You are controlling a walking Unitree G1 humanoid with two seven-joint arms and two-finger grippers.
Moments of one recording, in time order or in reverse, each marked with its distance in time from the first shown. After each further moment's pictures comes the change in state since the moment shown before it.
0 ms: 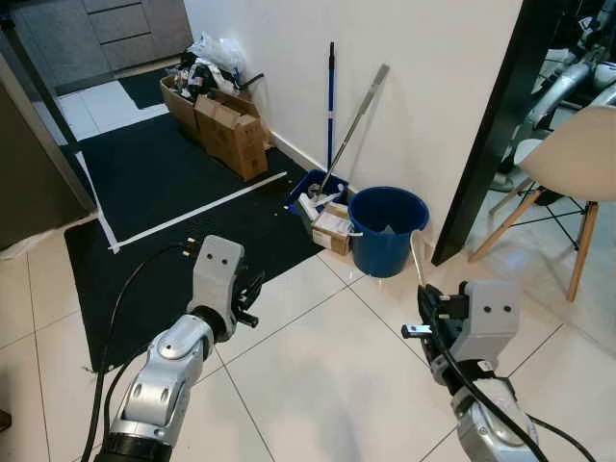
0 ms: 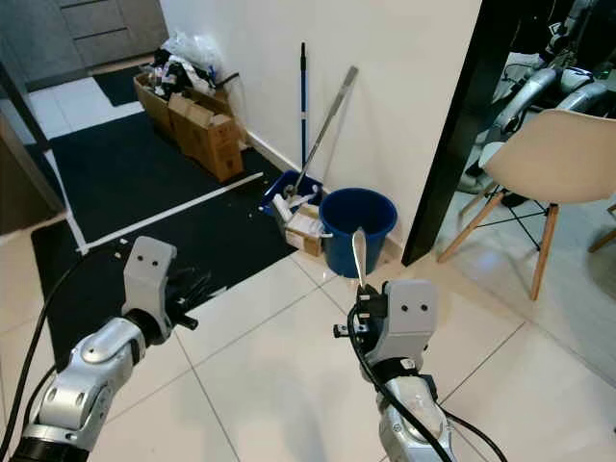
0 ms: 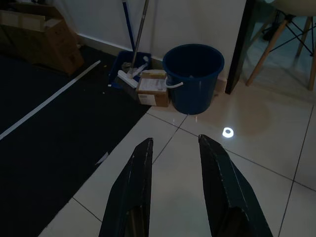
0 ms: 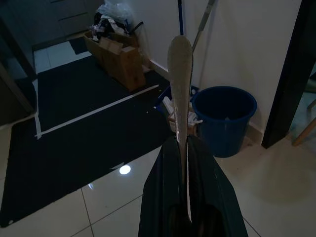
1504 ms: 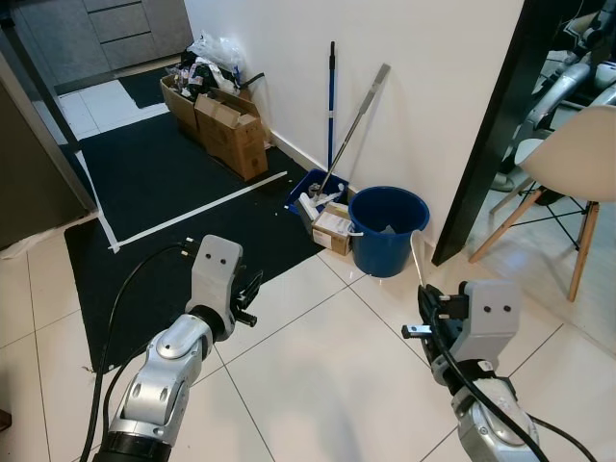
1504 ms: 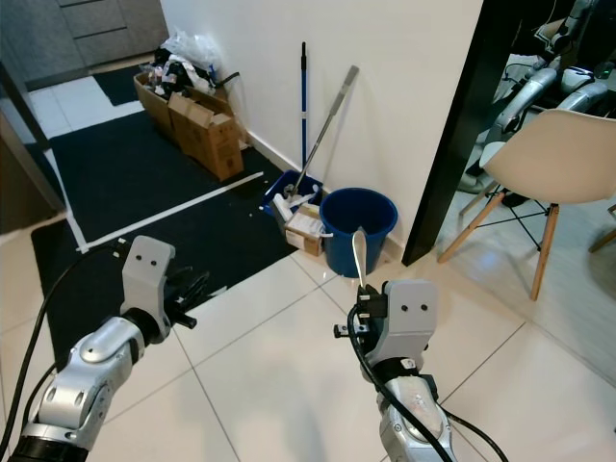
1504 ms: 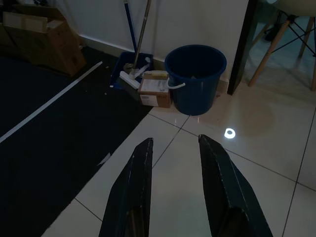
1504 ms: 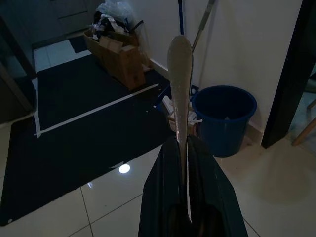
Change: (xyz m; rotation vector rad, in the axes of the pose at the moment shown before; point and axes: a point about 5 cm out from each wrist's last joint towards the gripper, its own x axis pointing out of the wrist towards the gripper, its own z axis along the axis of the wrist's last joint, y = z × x) left arm 0.000 0.002 0.000 0.005 -0.006 0.005; right arm 0.000 0.000 0.000 -0.004 0.003 0.001
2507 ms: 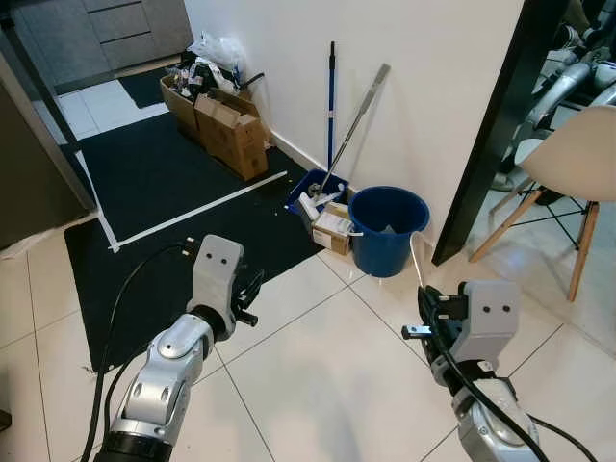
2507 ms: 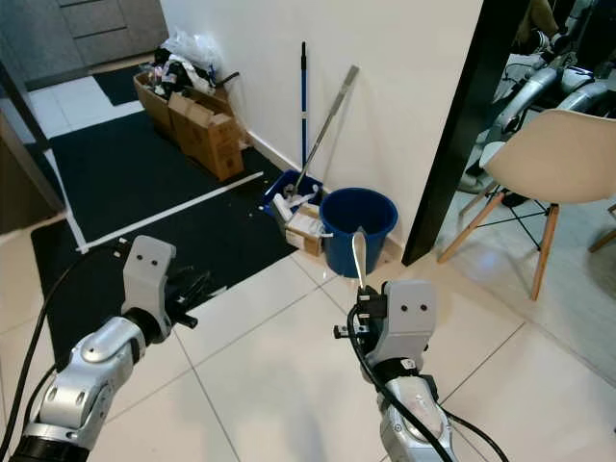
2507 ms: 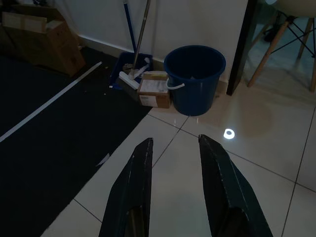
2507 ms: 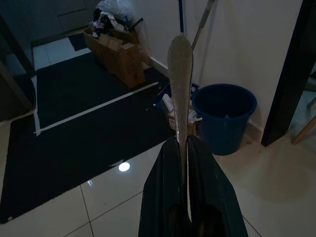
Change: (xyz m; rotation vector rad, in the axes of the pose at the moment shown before) left arm 0.001 -0.001 0.000 -0.003 -0.002 -0.001; right arm 0.000 0.000 -0.001 -0.002 0.009 0.000
